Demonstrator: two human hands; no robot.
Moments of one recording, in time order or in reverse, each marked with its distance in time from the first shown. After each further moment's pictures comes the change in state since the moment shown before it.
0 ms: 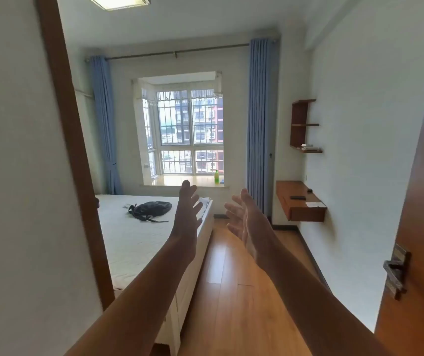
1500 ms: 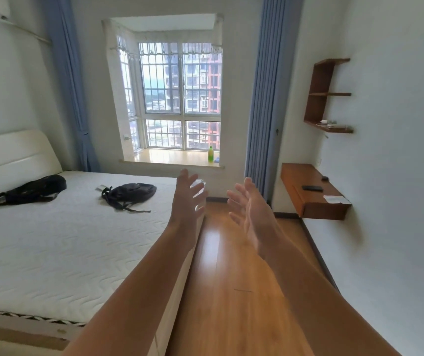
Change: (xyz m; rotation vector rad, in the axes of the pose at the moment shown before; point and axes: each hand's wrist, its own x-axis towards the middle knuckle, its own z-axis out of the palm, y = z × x) left_hand 0.436 -0.160 0.011 -0.097 0.029 -0.164; right_hand 0.441 0.136 -0.064 0.019 0.057 0.061
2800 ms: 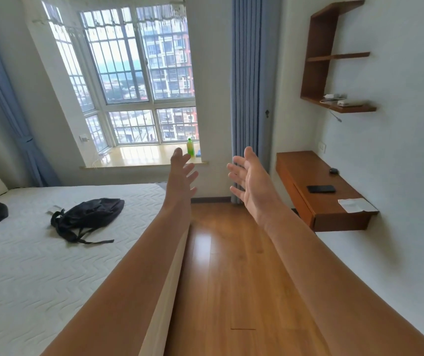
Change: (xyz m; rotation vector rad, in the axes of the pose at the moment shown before) left_hand 0.458 -0.090 0.180 0.089 -0.028 -0.024; right_hand 0.469 0.021 -0.186 0.005 0.111 0.000
